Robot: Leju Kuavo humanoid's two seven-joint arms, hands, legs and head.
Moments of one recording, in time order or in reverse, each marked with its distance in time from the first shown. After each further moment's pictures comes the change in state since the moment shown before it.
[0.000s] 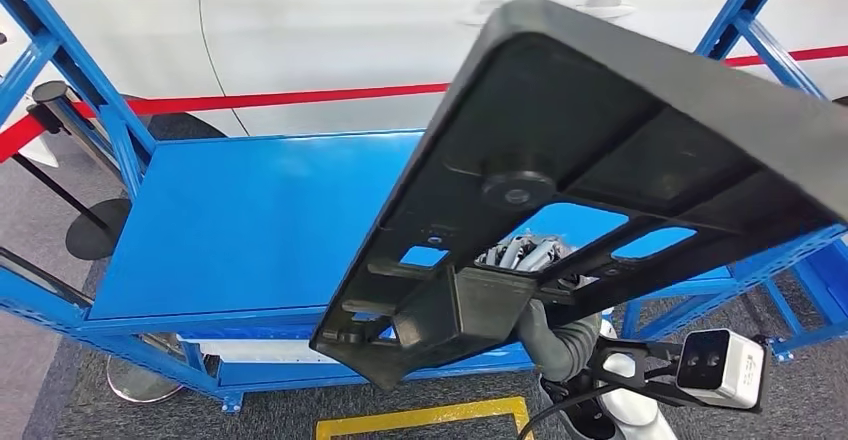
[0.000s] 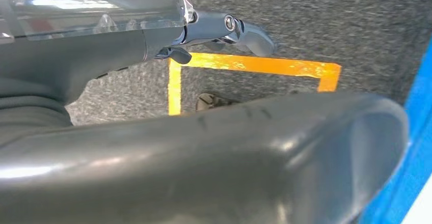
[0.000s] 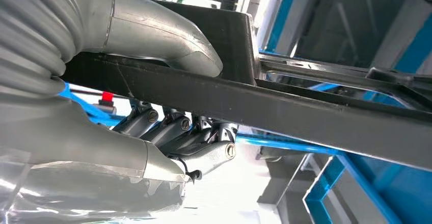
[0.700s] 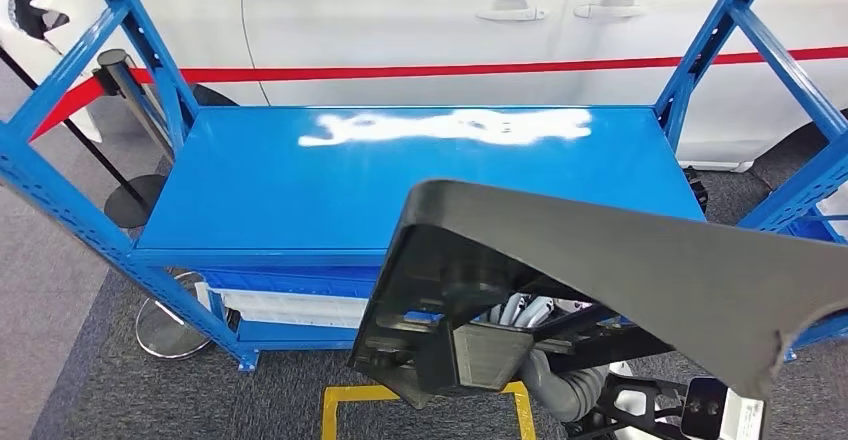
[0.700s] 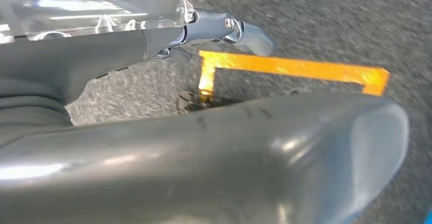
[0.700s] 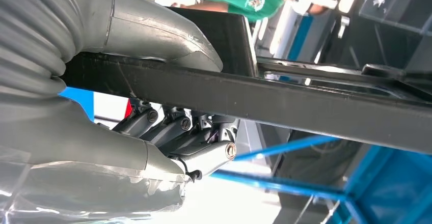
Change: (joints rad) left arm -0.002 -0.002 0.000 -0.002 -0.039 0.010 0.011; right arm 0.144 -0.015 -0.082 -0.031 0.112 0.089 -0.029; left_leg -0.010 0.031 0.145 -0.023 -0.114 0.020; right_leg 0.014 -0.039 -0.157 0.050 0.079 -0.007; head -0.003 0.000
